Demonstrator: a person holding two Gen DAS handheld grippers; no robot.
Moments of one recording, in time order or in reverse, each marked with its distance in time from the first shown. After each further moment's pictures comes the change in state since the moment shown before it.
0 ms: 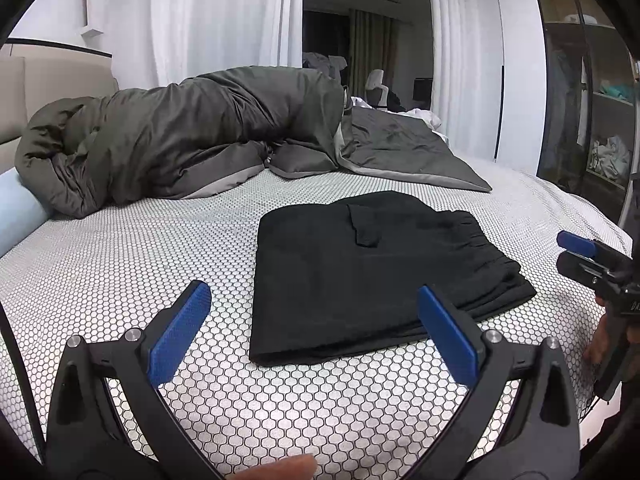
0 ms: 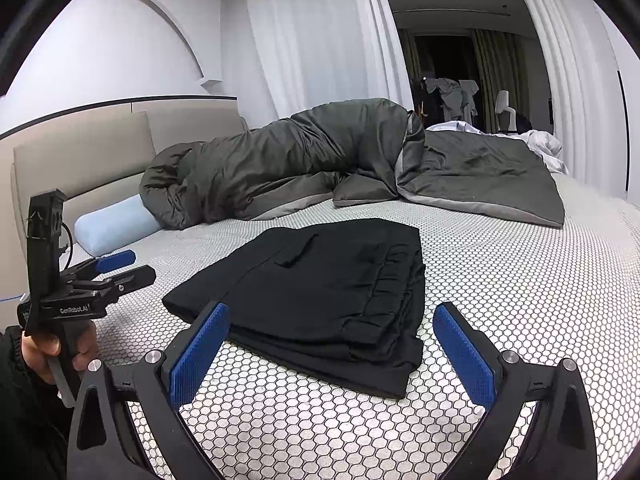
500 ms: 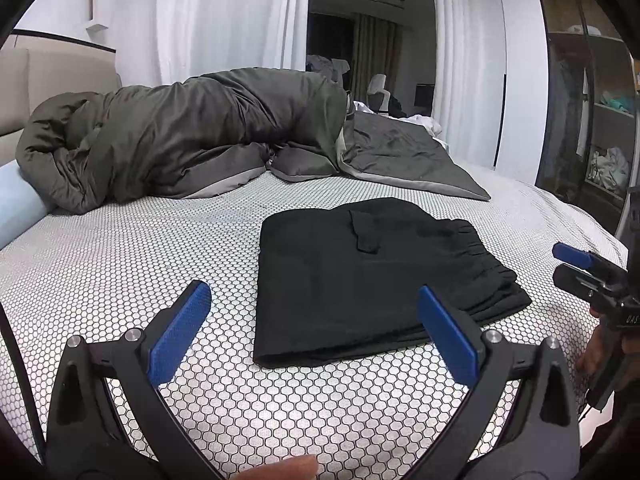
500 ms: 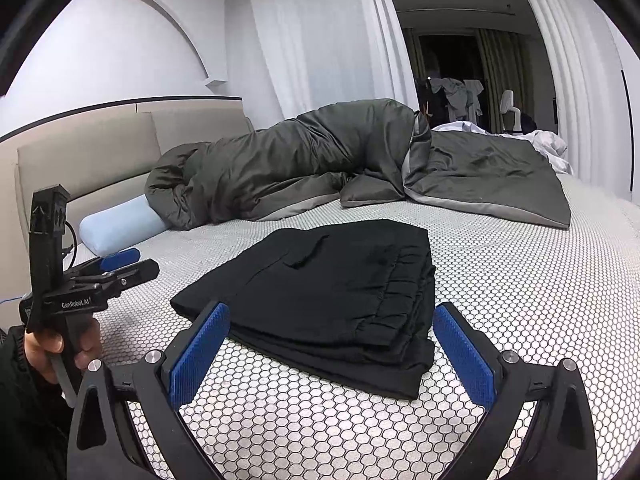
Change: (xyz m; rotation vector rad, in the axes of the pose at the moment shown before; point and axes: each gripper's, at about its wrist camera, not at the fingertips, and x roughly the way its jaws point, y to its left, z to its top) left arm -0.001 0.012 0.002 -0.035 -0.004 -0.008; right arm 0.003 0.007 0.000 0.002 0.006 0.019
